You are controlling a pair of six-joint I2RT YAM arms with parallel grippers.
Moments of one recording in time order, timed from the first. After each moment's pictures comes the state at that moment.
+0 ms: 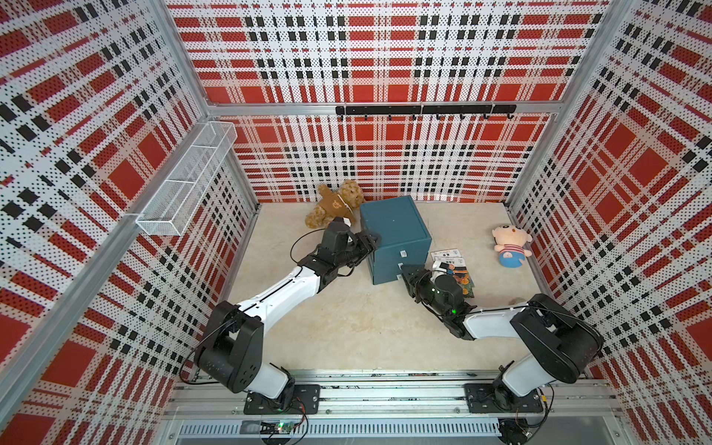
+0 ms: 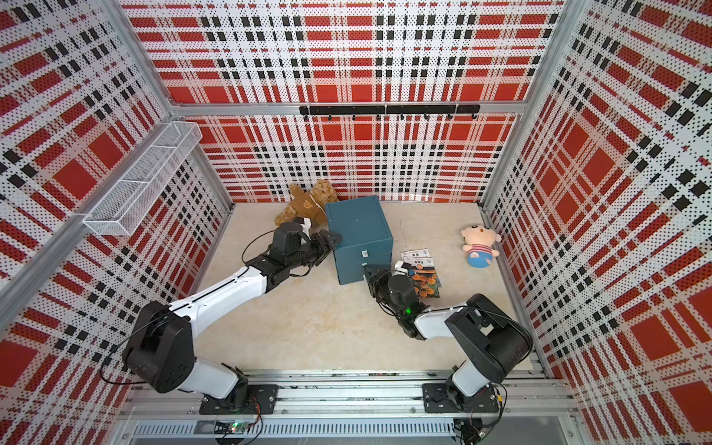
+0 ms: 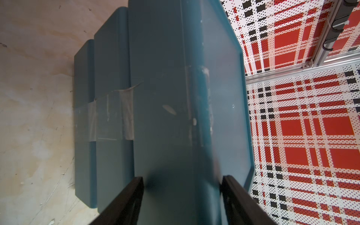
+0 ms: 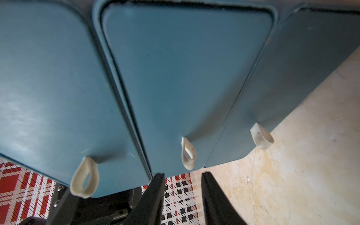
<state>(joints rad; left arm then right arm) -0.49 1.50 1.03 0.02 0.23 -1.05 0.67 1.58 0.46 0.93 0.04 1.59</state>
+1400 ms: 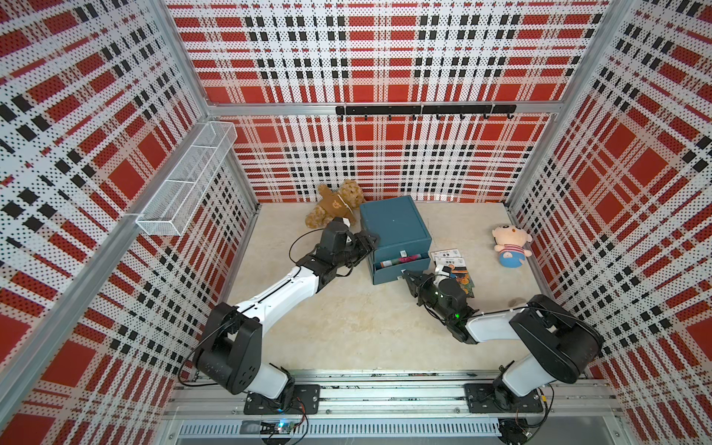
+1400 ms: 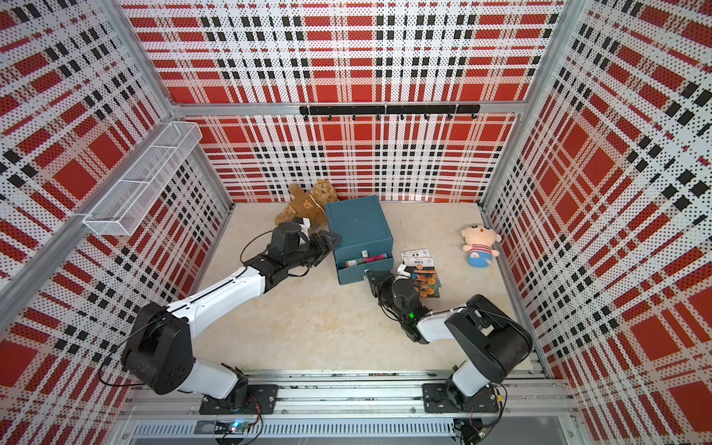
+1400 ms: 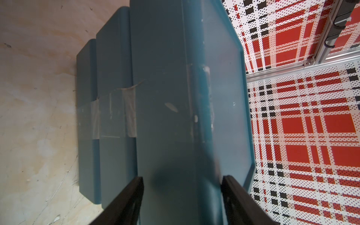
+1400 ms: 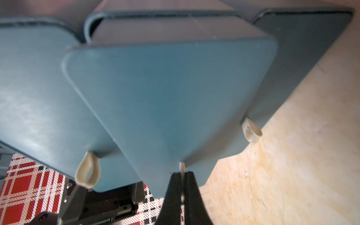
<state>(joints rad) -0.48 1.49 1.03 0.00 0.23 -1.04 0.67 1.53 0.38 0.96 0.03 1.63</state>
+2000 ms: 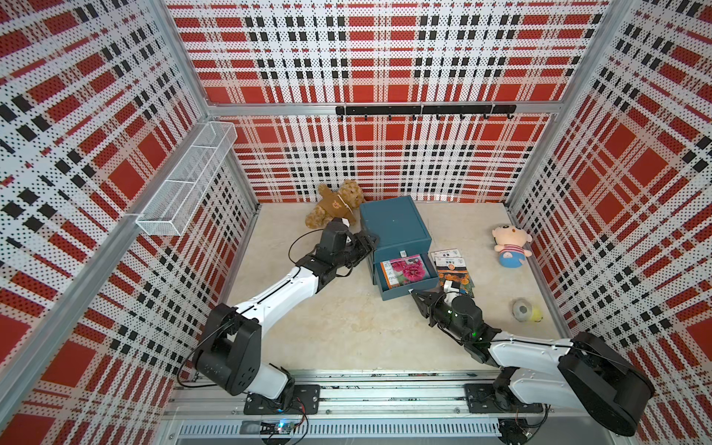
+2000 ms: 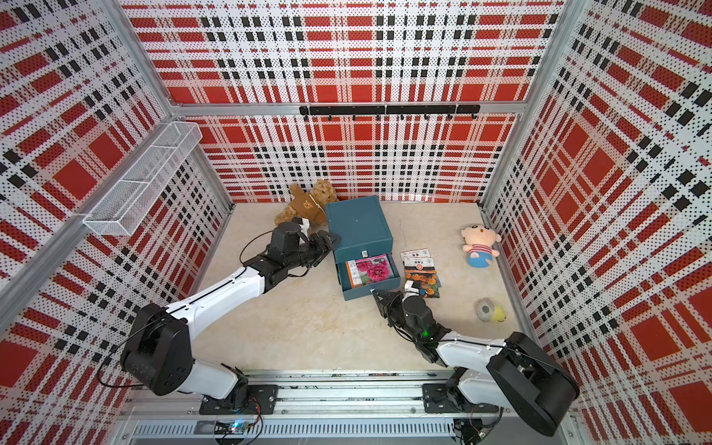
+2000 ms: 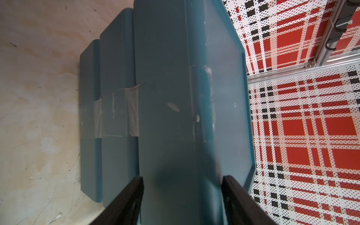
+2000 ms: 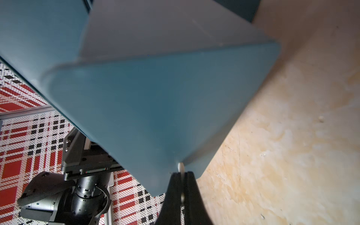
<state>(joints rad) -0.48 1.49 1.03 -0.01 0.22 -1.04 0.73 1.20 0.21 0.73 -0.01 1.64</state>
